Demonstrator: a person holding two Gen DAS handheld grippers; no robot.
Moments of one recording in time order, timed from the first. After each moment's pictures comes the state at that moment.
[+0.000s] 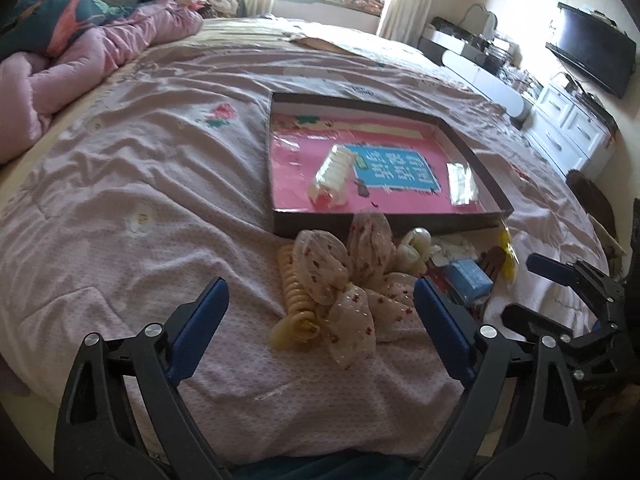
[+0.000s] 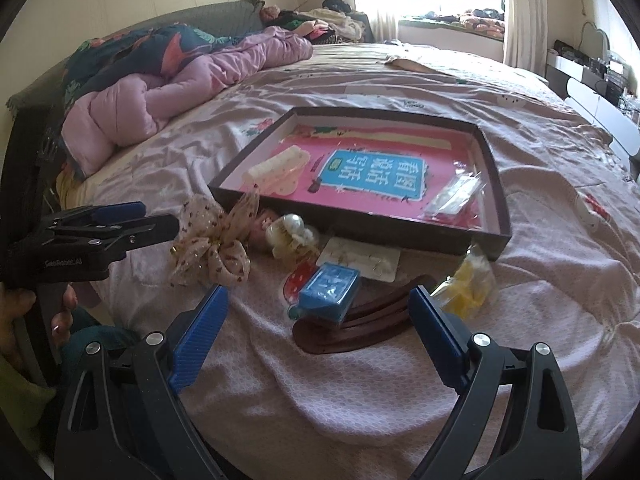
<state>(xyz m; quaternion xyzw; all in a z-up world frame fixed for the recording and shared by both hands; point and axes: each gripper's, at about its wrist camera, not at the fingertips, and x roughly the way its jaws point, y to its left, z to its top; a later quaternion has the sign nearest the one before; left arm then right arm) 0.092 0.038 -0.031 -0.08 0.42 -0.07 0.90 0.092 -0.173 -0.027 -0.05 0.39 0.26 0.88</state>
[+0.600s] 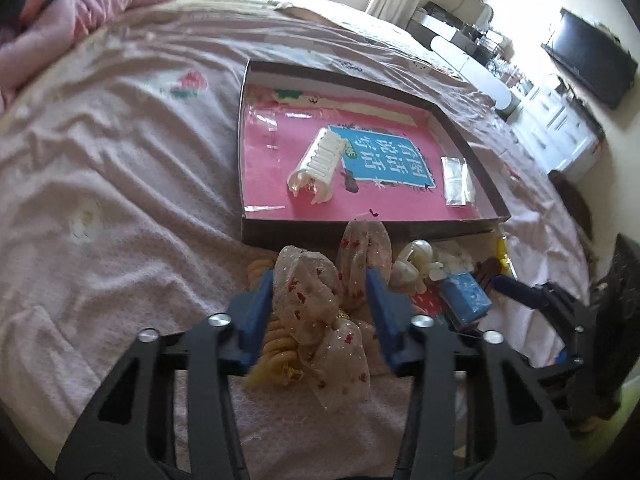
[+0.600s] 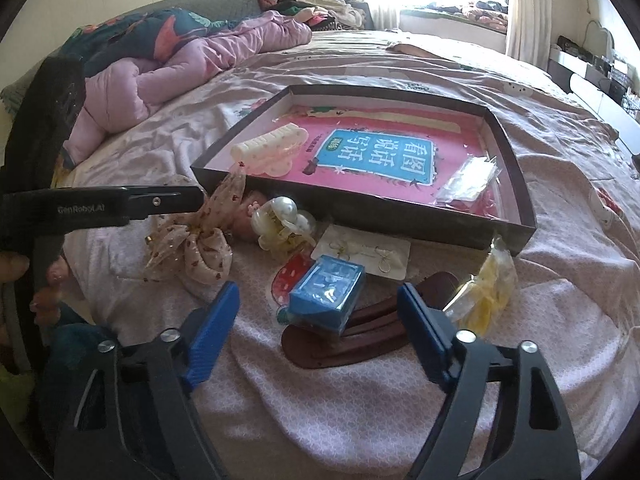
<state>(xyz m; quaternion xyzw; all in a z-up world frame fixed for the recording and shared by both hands) 0.133 0.045 -0.052 -0.13 0.46 -0.12 0.87 0.110 -0.159 -0.052 -0.06 0.41 0.25 0.87</state>
